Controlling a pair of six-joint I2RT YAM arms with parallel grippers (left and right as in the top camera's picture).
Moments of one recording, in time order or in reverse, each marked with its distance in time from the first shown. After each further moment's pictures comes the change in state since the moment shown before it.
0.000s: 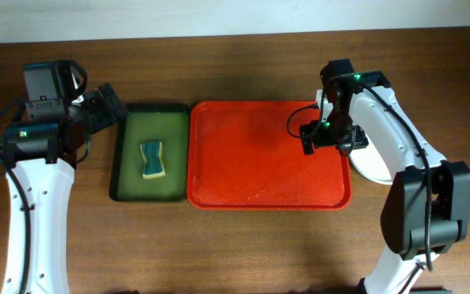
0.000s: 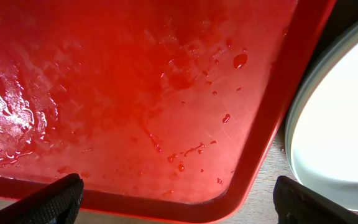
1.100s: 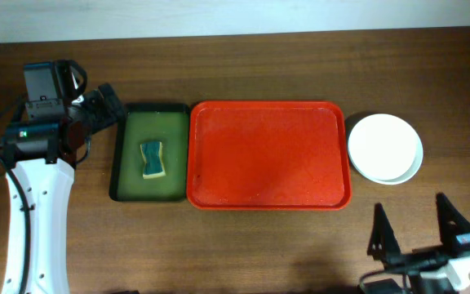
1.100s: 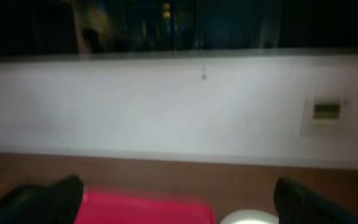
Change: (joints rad) left arm 0.000 0.000 0.000 -0.004 0.000 0.000; right arm 0.000 -1.915 -0.836 0.642 0.053 -0.008
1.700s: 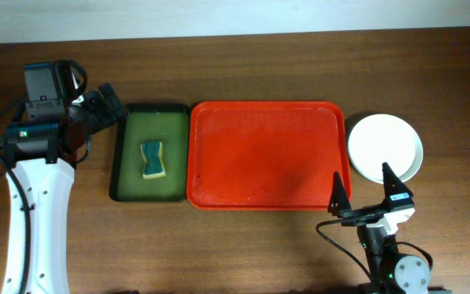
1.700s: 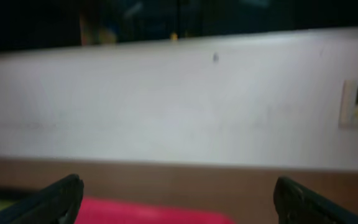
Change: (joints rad) left arm 0.000 0.000 0.000 0.003 0.000 0.000; right arm -0.018 0.000 -0.705 0.793 -0.045 0.024
